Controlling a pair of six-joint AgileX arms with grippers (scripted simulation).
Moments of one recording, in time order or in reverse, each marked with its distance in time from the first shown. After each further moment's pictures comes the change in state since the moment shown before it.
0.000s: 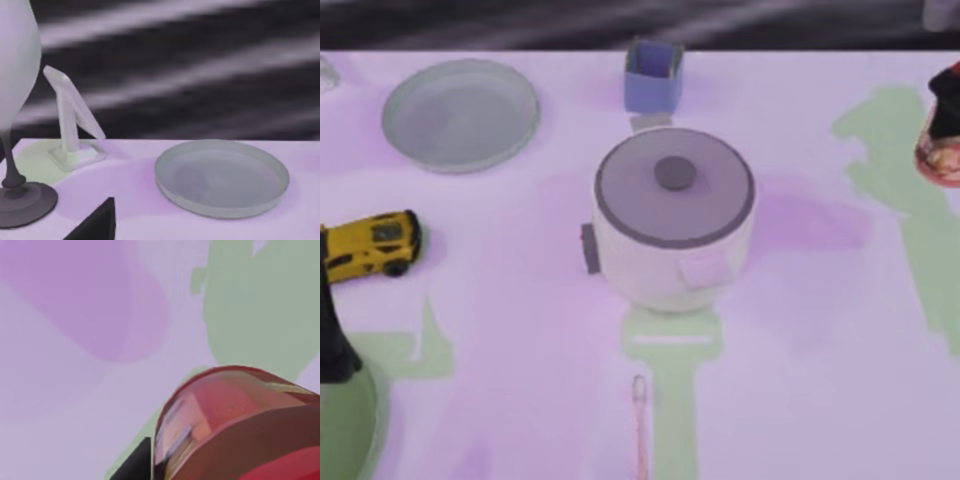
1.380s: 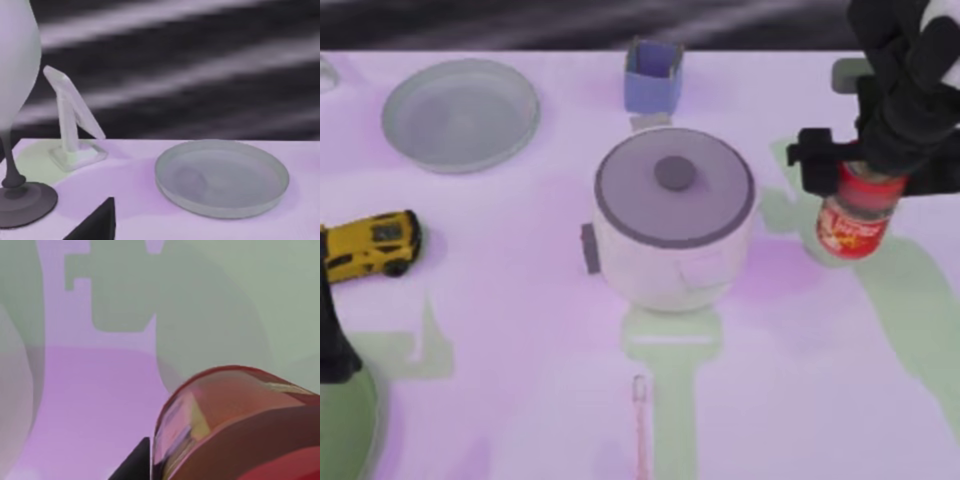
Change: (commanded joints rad) left arm 0.000 0.000 0.000 0.000 0.000 0.000; right arm 0.319 -0.164 -0.448 0.344 0.270 0.963
